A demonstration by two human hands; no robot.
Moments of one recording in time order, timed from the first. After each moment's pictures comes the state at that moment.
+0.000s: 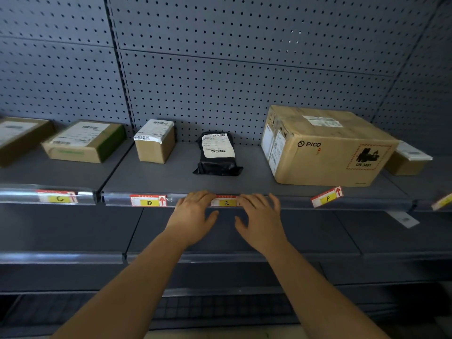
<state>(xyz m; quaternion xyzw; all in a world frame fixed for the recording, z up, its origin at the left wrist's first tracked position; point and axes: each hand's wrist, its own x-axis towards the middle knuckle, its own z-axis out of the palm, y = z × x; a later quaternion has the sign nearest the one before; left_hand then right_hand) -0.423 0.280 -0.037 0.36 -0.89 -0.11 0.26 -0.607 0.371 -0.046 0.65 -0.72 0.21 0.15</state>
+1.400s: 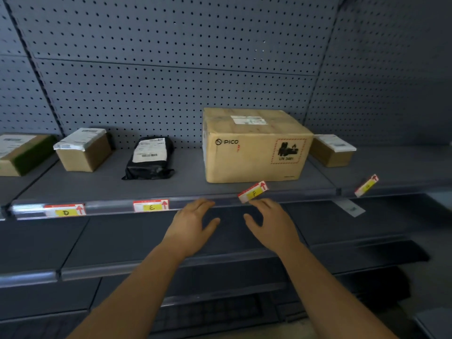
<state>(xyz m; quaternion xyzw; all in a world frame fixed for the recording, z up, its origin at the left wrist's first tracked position) -0.580 0.384 -0.032 0.34 -0.89 -0.17 0.26 -0.787 0.491 -0.036 0.58 -0.76 0.29 0.05</state>
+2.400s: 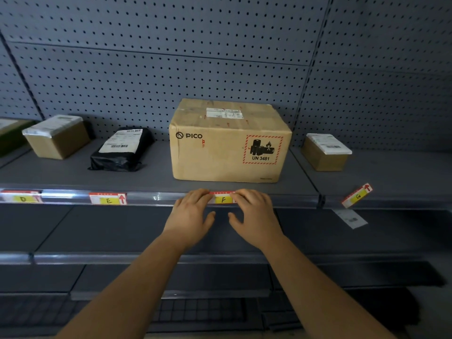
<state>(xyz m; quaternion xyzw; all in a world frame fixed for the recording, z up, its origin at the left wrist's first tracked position) -0.704 0.403 -0.045 0.37 -0.89 -0.05 0.26 -0.889 0.480 -0.047 0.68 -0.68 0.25 0.11</state>
